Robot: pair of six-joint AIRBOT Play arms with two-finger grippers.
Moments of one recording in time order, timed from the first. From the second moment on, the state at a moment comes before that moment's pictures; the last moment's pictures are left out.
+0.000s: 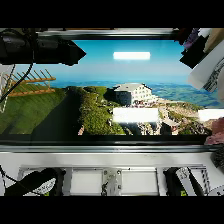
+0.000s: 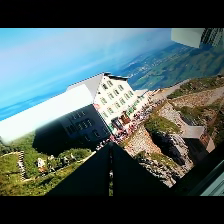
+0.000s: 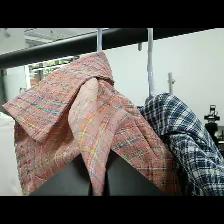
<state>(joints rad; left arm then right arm) -0.26 -1.22 1.76 1.05 -1.23 -1.42 -1.10 -0.92 1.39 0.16 -0.03 -0.03</state>
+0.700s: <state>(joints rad) -0.26 -1.22 1.76 1.05 -1.23 -1.42 -1.10 -0.87 1.27 0.16 -0.08 -0.03</state>
